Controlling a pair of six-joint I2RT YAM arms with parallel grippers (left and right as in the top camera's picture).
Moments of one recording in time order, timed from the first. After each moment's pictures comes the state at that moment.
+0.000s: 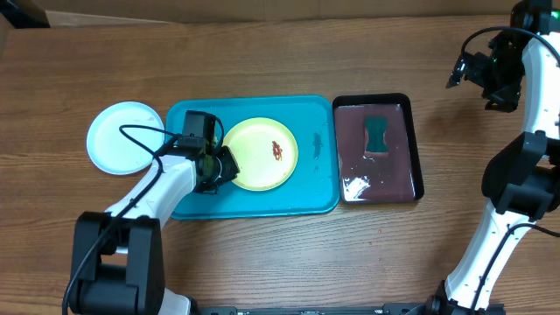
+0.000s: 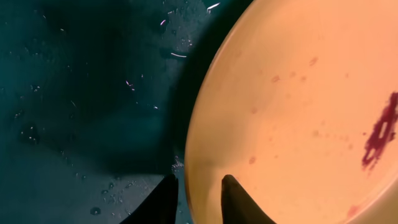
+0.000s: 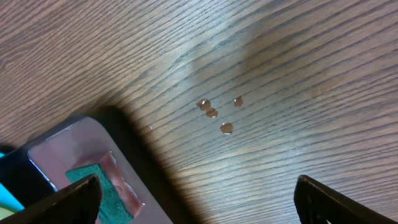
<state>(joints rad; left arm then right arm) -0.14 1.68 0.91 -0.51 0.14 -0.59 -0.27 2.33 2.32 -1.49 -0.16 0.20</state>
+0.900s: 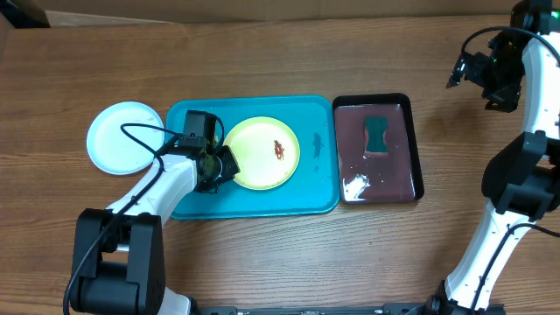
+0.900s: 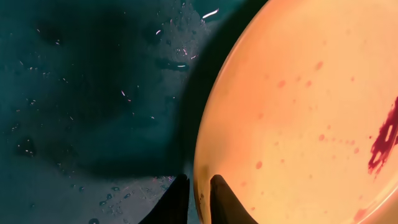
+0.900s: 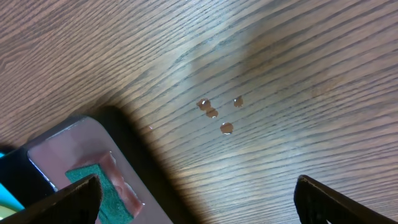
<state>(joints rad) -0.14 1.69 0.91 -0.49 0.14 -0.57 -0.27 2.33 2.32 -1.49 -0.16 0.20</state>
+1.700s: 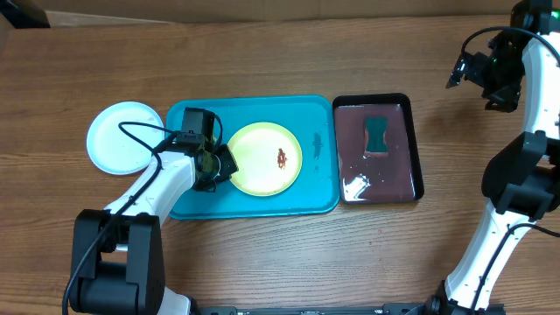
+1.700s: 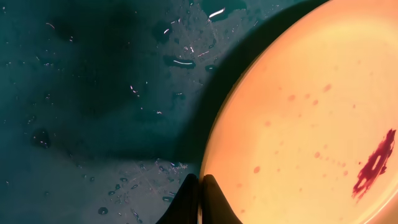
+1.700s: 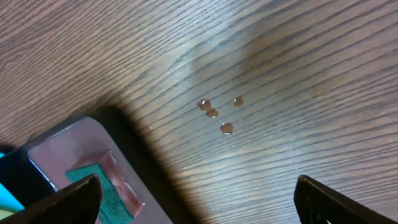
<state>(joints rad) -0.13 1.69 0.94 -0.55 0.14 -0.57 -0.27 2.33 2.32 -1.49 -0.16 0.20</state>
